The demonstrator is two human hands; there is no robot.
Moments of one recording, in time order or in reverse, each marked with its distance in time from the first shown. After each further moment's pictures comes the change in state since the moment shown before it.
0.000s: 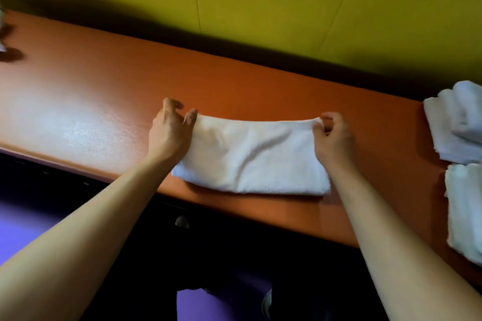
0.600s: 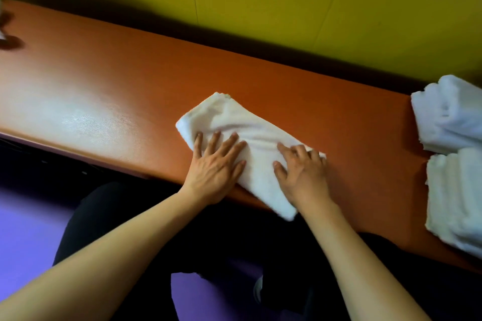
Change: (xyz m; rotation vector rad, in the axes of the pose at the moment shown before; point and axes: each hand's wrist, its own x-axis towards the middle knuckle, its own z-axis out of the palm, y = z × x) left_hand -0.110 0.017 0.045 0.566 -0.428 0.529; right_hand -0.096 0.001 -0.006 -0.635 -0.361 -0.295
